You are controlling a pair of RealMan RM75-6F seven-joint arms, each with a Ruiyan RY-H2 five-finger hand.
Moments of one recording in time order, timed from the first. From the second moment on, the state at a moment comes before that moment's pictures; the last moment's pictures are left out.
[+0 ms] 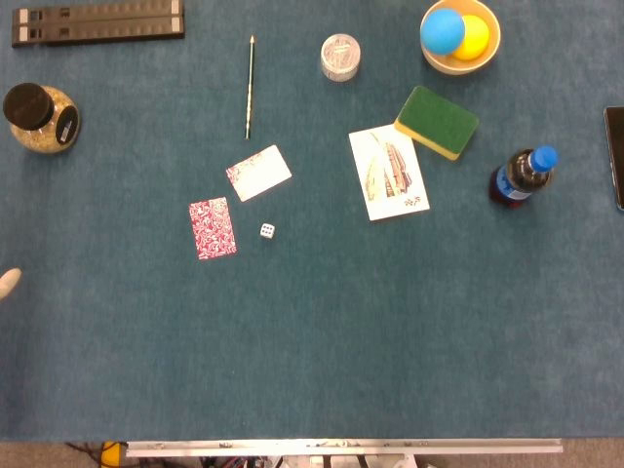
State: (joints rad) left arm -0.05 -1.07 -0.05 -1.77 1.49 1.52 -0.01; right arm -0.08 -1.16 0.07 -1.79 -1.51 1.62 0.06
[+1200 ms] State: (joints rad) left arm -0.34 -0.97 -0.01 -1.81 1.63 1.07 -0.29; right arm -0.08 -1.15 0.07 -1.79 -1.49 1.62 0.05
